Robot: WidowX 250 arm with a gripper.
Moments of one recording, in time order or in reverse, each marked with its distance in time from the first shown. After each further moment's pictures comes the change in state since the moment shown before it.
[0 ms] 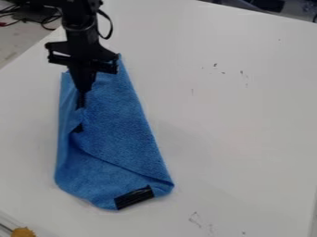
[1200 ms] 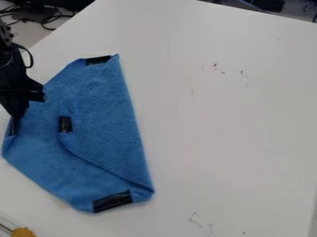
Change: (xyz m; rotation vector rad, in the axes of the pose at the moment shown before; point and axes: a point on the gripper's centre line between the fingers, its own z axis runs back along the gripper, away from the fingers) arm -0.029 0.109 -0.051 0.019 -0.011 -0.003
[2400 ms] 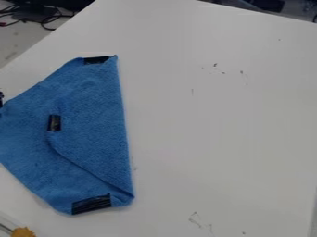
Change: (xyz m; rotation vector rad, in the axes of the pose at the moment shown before) arm 0.001 0.068 -0.009 0.044 0.029 -0.088
